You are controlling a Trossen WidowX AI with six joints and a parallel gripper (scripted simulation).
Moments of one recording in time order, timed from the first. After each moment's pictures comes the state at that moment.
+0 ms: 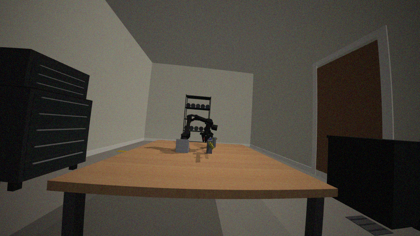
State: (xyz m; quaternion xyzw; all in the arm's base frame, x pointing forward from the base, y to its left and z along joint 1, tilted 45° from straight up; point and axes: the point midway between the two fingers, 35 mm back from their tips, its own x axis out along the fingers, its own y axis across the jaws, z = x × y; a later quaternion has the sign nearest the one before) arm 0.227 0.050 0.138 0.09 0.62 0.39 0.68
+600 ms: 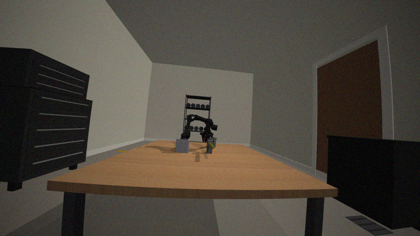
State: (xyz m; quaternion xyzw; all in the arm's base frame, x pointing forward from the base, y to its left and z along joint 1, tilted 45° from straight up) arm 0.227 0.050 0.138 0.09 0.62 0.39 0.68
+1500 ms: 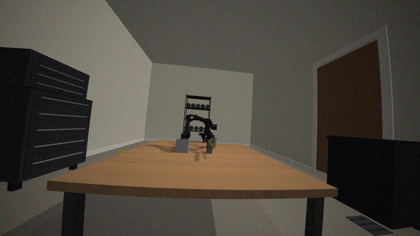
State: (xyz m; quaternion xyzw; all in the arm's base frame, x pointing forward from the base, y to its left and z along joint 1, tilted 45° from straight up) arm 0.234 0.044 0.127 0.00 0.53 0.45 0.72
